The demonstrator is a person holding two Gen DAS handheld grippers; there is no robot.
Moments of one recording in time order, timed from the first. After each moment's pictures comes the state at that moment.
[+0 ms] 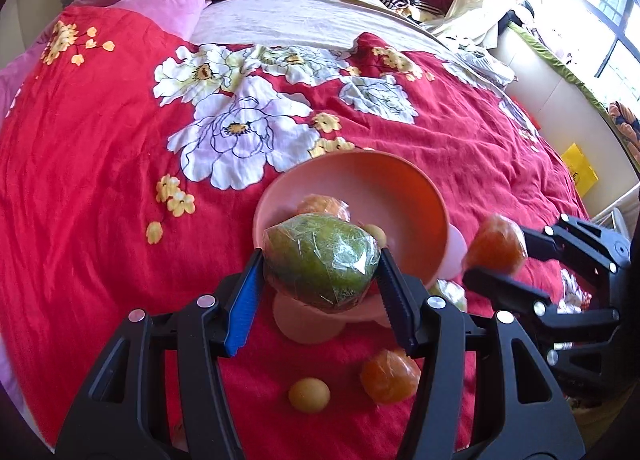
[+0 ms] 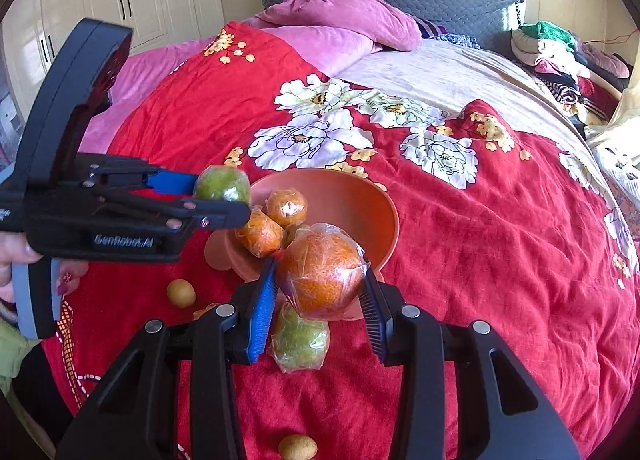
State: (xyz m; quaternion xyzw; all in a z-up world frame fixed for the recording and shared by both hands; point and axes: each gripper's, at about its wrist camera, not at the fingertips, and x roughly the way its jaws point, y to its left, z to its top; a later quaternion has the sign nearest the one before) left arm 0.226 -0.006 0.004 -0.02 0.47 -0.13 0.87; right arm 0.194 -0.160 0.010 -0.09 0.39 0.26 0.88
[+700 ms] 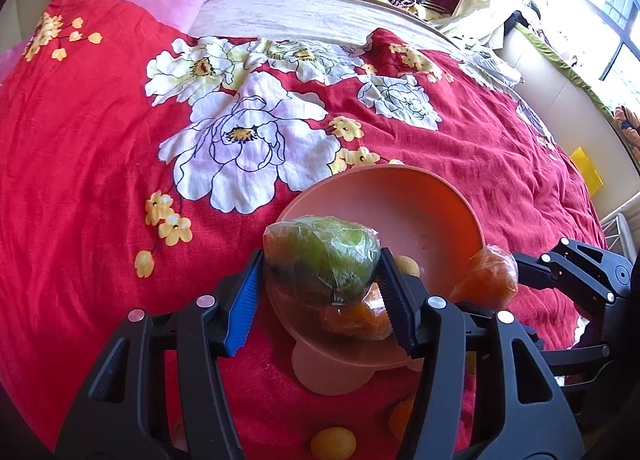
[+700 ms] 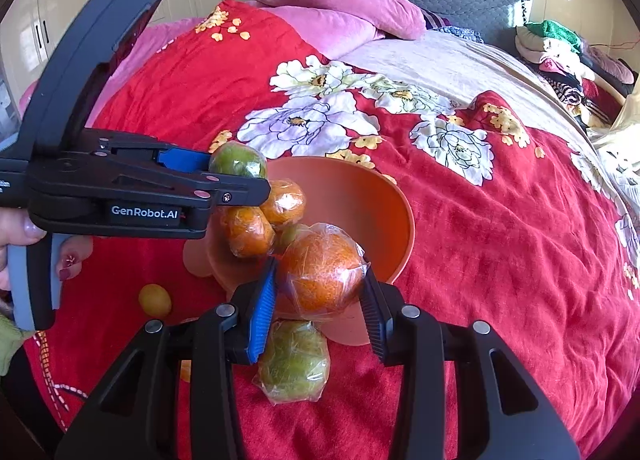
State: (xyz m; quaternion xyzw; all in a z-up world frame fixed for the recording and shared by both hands) left arm 0.258 -0.002 -0.017 -0.02 0.48 -0.13 0.87; right arm 0.216 -0.141 -0.018 -0.11 0.41 0.26 0.87
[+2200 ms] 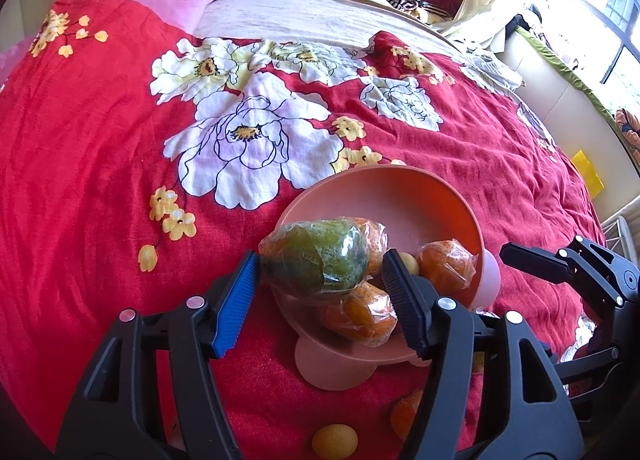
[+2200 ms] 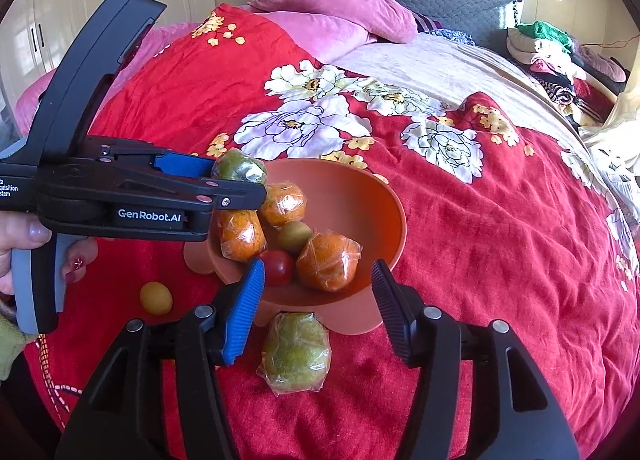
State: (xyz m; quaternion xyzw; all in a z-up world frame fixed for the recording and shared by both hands) left arm 0.253 0.002 -0.016 -0.02 0.47 -0.13 0.87; right arm 0.205 -0.146 -0.011 -0.11 0.40 0.25 0.88
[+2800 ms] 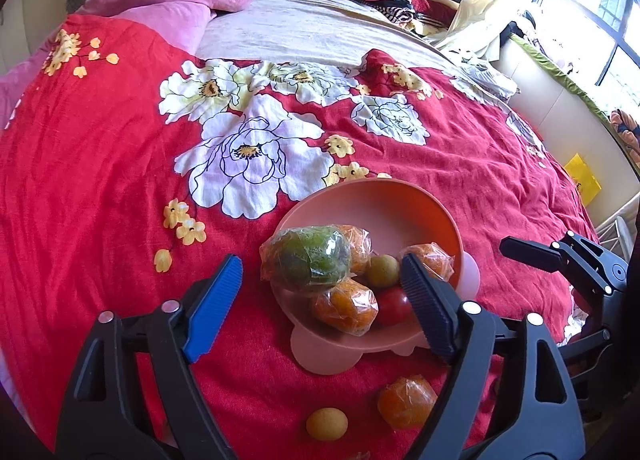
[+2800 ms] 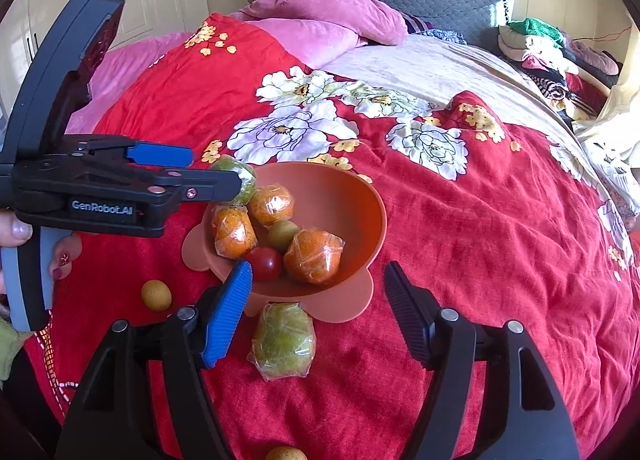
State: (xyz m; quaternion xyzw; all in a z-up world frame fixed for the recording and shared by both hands) left arm 0.235 0.001 0.006 -0.02 0.45 -0.13 0.89; right arm 0.199 -0.162 -0.003 -0.09 0.39 0.24 0.88
